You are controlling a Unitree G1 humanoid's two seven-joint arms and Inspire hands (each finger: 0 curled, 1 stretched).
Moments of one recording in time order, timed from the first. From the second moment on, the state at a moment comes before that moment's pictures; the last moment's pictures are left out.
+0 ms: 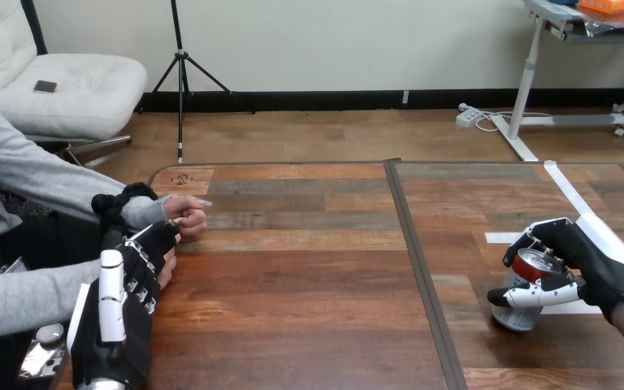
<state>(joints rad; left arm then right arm) -0.04 0.07 0.29 0.63 -0.36 -0.52 -0.44 -0.41 -0.60 0.05 1.07 -0.35 -0.59 0.05</state>
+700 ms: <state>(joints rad) -0.04 0.07 0.29 0.63 -0.35 -0.52 -0.44 -0.41 -0.63 0.08 1.07 -0.36 -0.64 0.09</state>
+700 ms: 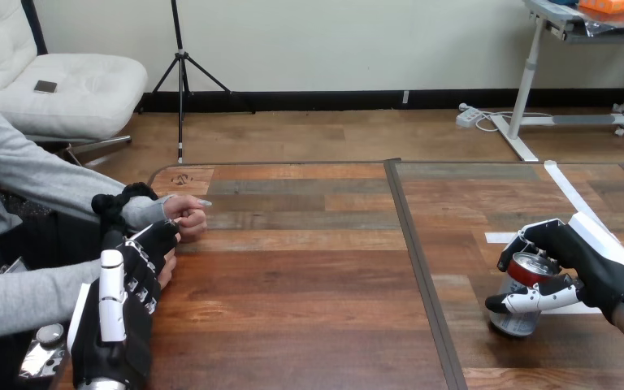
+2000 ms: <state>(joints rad) -0.04 0.07 0.29 0.63 -0.34 -0.52 -0.43 -0.41 -0.64 0.08 0.94 -0.40 -0.70 0.11</state>
